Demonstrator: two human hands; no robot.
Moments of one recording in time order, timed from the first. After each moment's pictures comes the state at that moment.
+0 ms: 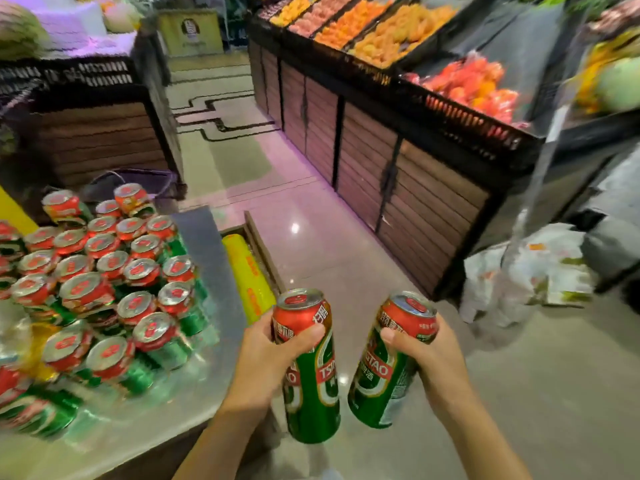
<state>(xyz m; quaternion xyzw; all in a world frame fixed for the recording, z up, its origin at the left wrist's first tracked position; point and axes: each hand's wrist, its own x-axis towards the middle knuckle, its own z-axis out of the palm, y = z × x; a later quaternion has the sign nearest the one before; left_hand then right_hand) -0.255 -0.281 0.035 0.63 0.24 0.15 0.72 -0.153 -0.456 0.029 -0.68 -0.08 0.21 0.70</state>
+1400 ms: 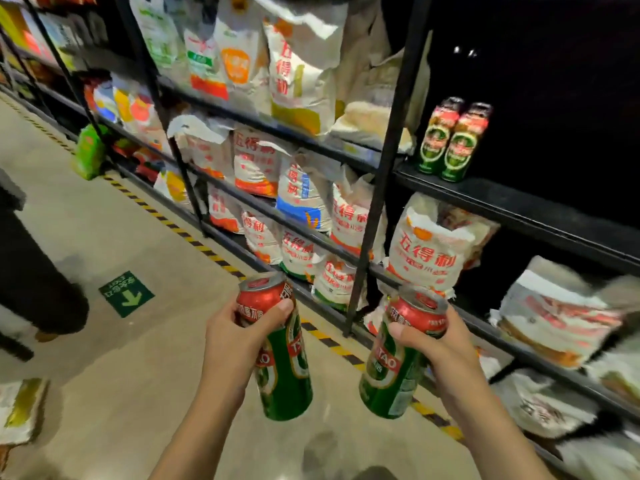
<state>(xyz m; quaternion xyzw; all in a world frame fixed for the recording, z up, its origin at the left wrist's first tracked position) 0.061 -1.074 0.057 0.61 -0.38 -0.44 0.53 -0.168 -1.086 0.040 -0.44 0.54 -0.49 0.51</state>
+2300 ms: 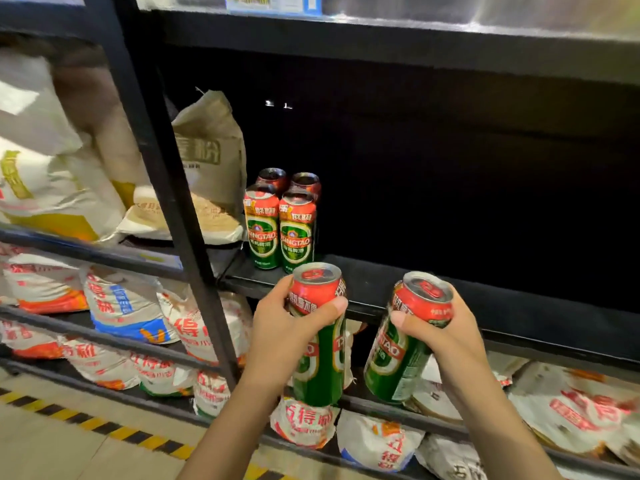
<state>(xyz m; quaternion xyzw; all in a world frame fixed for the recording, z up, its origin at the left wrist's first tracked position) -0.238 -1.400 0.083 0.40 -0.59 -0.55 0.43 -0.419 -1.321 0.078 -0.41 0.62 -0.60 0.31</state>
